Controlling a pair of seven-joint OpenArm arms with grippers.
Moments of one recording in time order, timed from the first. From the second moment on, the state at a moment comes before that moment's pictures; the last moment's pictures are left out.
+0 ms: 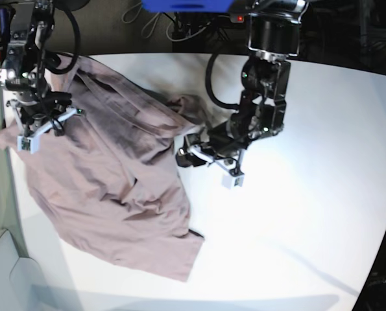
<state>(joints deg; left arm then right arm) -4.8 5.2 4.1 76.6 -36.5 -5.5 44.0 -17.6 12.2 16.3 109.8 16.6 0.7 -51.6</state>
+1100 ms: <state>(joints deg) -14.1 2.9 16.4 68.6 -36.4 -4.6 27.8 -18.8 13.8 16.4 109.8 16.6 0.9 -52.1</state>
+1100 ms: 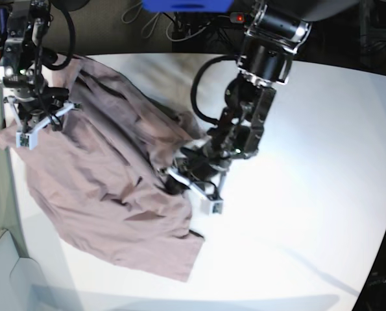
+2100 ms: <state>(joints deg) -18.3 7.2 48.6 76.6 3.3 -5.5 36.4 -22.1 12.6 16.2 112.6 16.7 0.9 -51.9</state>
